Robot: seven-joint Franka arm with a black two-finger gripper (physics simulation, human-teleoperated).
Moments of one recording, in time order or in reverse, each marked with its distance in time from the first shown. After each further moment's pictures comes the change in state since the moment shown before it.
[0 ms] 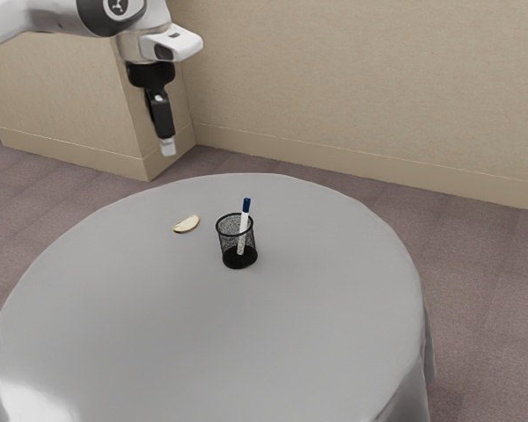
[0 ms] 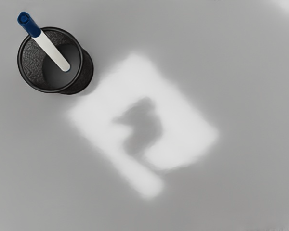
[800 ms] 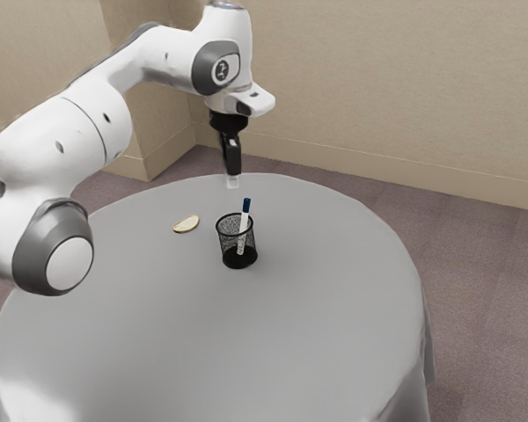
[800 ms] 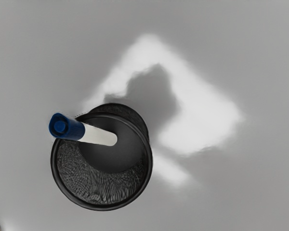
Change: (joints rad) arm -0.025 0.630 0.030 0.595 0.009 -0.008 0.092
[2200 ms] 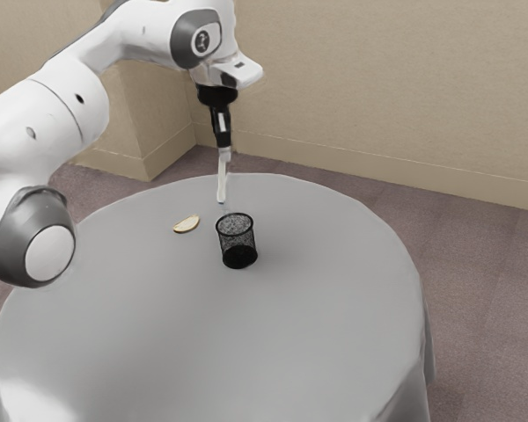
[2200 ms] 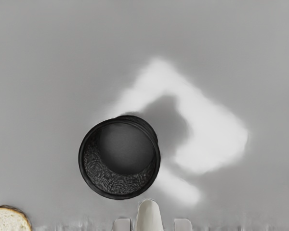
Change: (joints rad) arm 0.011 -0.134 -0.003 -0.056 -0.017 0.006 0.036
